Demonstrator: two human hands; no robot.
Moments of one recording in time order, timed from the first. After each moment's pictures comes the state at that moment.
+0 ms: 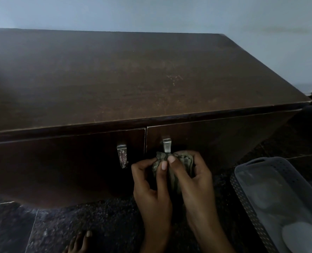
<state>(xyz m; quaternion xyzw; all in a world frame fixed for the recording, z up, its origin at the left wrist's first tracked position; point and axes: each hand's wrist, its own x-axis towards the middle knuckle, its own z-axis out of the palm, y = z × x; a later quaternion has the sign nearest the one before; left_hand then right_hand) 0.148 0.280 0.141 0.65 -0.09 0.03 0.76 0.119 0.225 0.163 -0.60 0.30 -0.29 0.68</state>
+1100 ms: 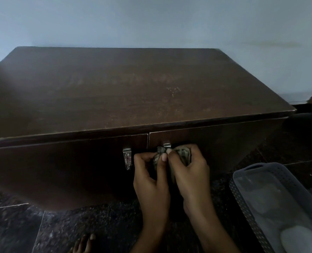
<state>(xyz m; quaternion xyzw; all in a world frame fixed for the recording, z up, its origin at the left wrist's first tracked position) 0.158 0.284 0.165 0.68 -0.11 0.03 0.72 0.134 0.225 0.196 -0.66 0.35 -0.29 0.60</state>
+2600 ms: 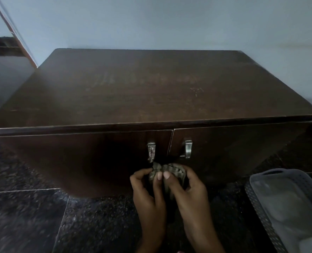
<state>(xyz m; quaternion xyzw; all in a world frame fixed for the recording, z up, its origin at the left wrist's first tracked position) 0.151 0.333 0.135 0.69 -0.07 0.07 0.72 0.119 0.274 0.166 -0.61 0.33 -0.20 0.69</state>
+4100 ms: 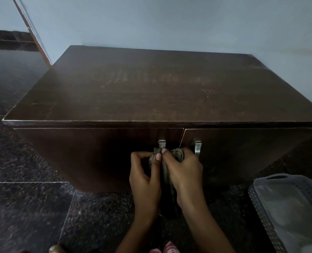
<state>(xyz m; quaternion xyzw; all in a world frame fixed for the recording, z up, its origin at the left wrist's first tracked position) 0.183 0.348 0.162 0.69 -0.10 0.04 0.72 0.166 0.280 0.201 -0.68 0.40 -0.18 0.59</state>
